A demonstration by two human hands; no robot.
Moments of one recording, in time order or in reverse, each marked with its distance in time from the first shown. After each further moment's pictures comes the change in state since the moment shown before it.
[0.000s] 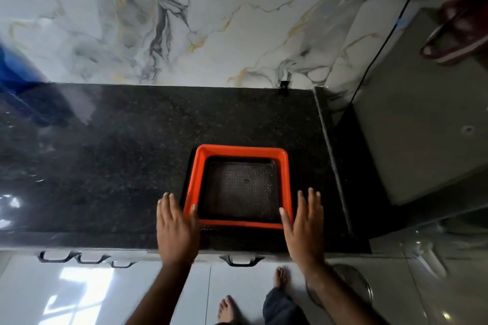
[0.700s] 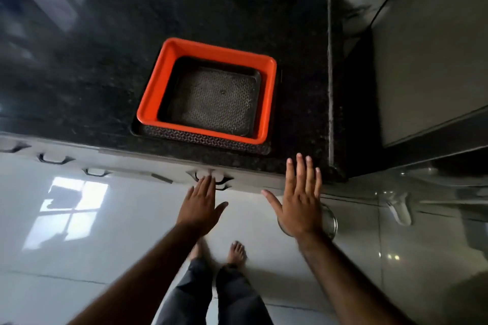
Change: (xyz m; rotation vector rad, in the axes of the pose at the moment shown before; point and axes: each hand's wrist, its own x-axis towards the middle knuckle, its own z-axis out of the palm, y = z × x) left_hand -0.154 0.023 0.134 0.175 -0.667 0.191; right_hand -0.075 0.138 0.044 -0.305 -0.143 -0.328
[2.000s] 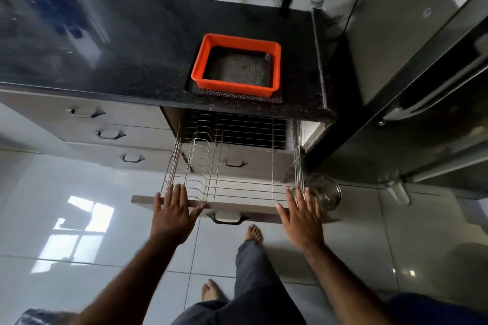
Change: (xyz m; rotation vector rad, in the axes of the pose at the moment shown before) left_hand -0.261 -0.111 0.026 0.249 0.083 -0.159; right_hand -0.260 -0.081 -0.048 0.085 -0.279 0.199
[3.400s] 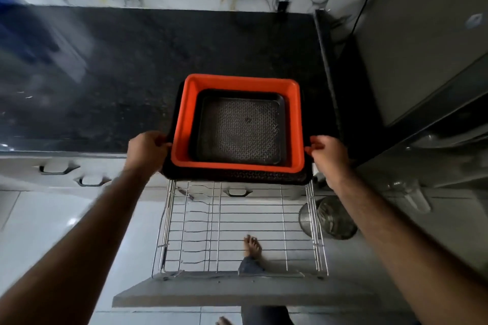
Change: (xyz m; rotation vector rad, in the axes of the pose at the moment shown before) left_hand 0.270 -0.024 -0.202 -0.640 0.300 -0.095; right_hand 0.291 -0.014 -0.129 0.970 0.071 0.388
